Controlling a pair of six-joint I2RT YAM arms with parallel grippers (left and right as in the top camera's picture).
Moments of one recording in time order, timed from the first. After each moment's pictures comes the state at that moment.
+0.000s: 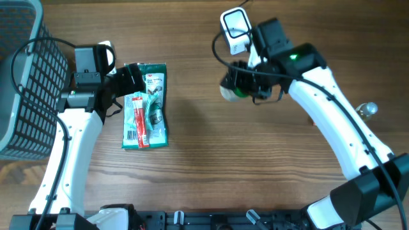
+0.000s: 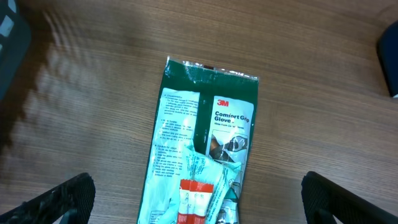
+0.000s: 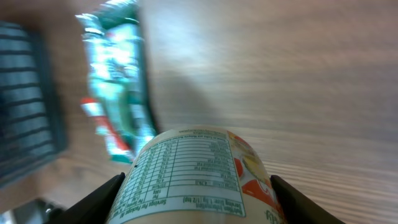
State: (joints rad) left arm 0.01 1.39 1.14 -0.67 -0.01 -0.24; right arm 0.42 1.69 1.62 -1.05 -0.35 0.61
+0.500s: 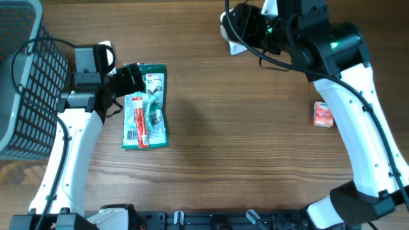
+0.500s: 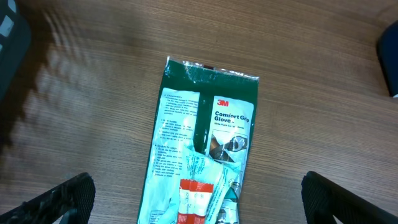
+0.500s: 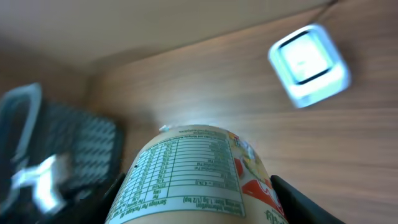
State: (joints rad) left arm 0.01 1.39 1.14 -0.67 -0.01 -0.24; right arm 0.42 1.70 2.02 -1.01 -0.13 0.60
